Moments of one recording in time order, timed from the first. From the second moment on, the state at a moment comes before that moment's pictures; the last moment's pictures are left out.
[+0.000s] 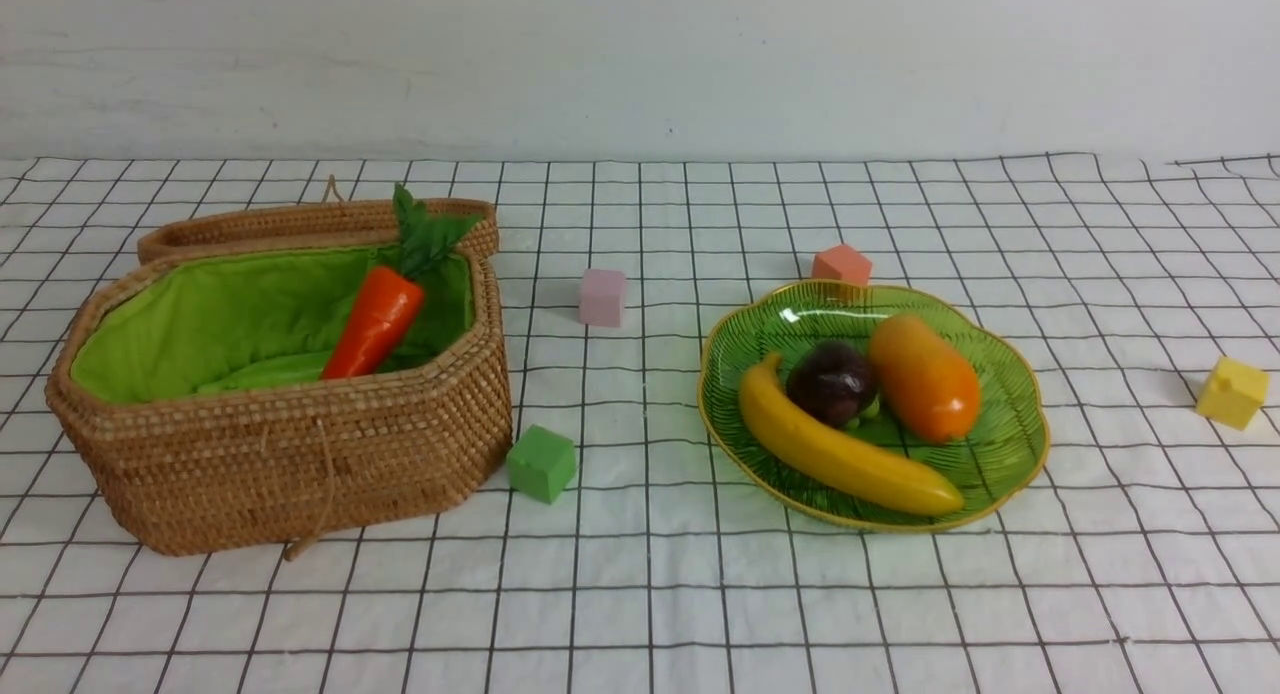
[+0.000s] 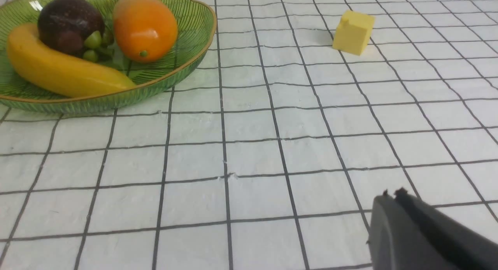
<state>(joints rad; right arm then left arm) -0.07 -0.01 0.01 -0.03 0.39 0.00 0.00 -0.01 0.03 -0.04 0.39 -0.18</state>
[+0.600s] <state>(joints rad) -0.07 -0.01 0.01 -0.03 0.39 0.01 0.00 -0.01 0.03 -0.04 0.39 -0.18</state>
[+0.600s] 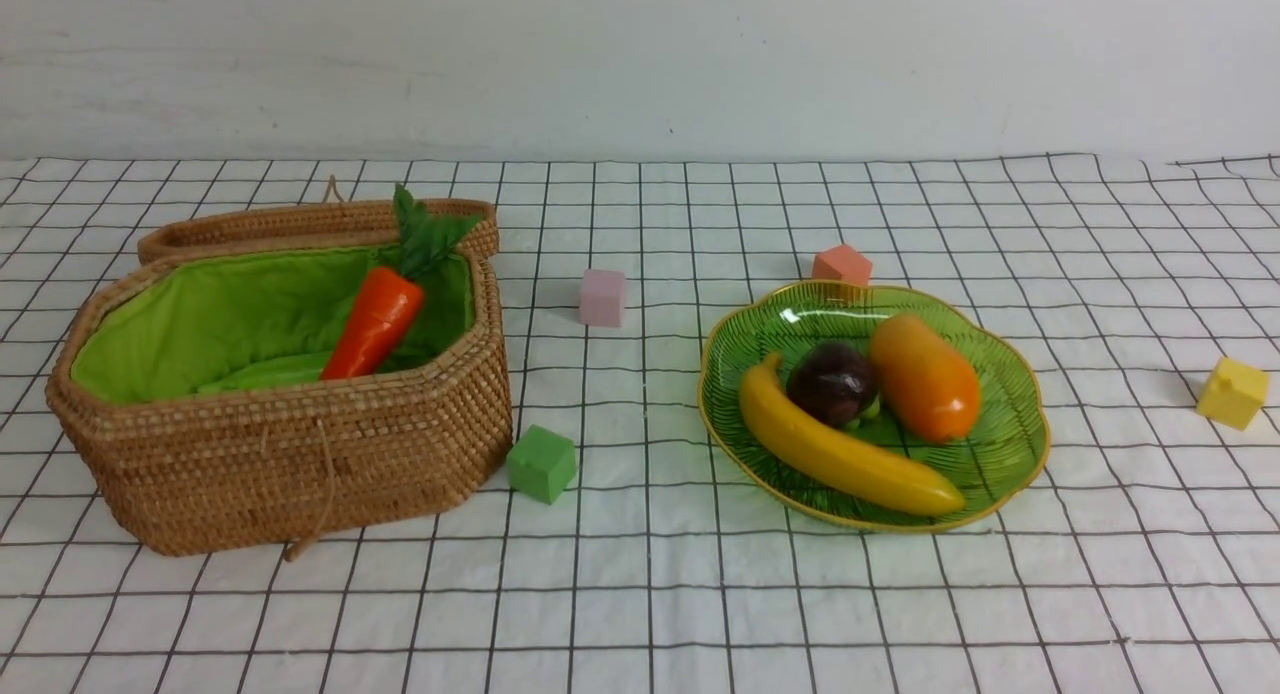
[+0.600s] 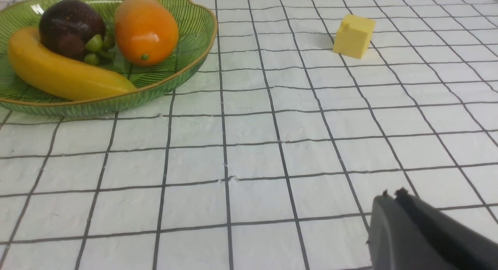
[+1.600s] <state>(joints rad) -0.07 -0.01 0.01 -0.03 0.39 0.01 0.00 -0.01 0.03 -0.04 0.39 -0.18</state>
